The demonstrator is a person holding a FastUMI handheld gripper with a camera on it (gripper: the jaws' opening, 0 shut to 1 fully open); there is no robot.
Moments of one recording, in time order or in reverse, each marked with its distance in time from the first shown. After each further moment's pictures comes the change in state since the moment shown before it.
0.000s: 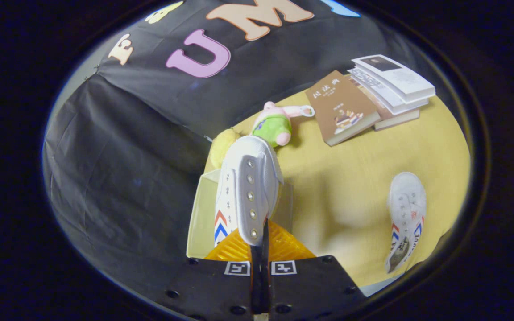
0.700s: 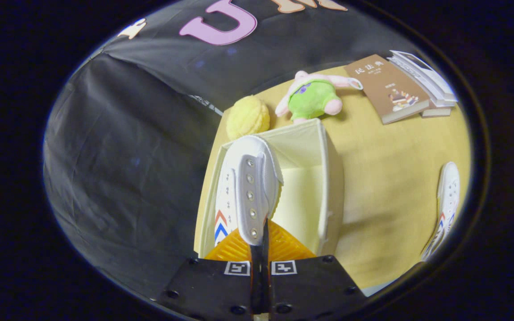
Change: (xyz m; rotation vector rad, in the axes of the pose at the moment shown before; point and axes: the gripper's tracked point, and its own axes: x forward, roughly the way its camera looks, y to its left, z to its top) arm 0.099 0.074 -0.063 -0.058 0.149 -0.029
